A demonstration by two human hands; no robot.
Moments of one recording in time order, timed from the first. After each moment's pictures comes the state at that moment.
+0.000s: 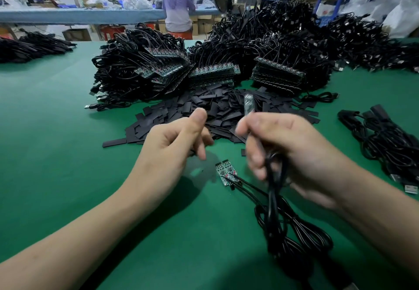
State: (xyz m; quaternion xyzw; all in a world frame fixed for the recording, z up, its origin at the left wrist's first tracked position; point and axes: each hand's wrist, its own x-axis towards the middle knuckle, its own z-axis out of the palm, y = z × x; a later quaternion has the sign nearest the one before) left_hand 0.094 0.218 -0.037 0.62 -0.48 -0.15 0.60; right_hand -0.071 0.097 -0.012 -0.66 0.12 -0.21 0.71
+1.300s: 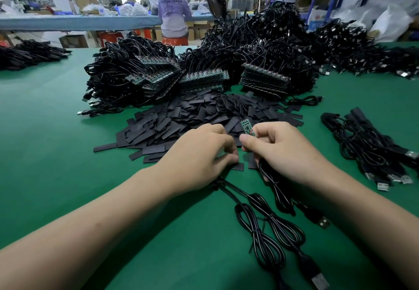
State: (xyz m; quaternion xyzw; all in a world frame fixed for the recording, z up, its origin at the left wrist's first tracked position) left_hand 0.077 0.167 -0.032 0.72 -0.67 0.01 0.18; right_hand -0.080 0.052 -0.036 -0.84 0.29 -0.23 0.40
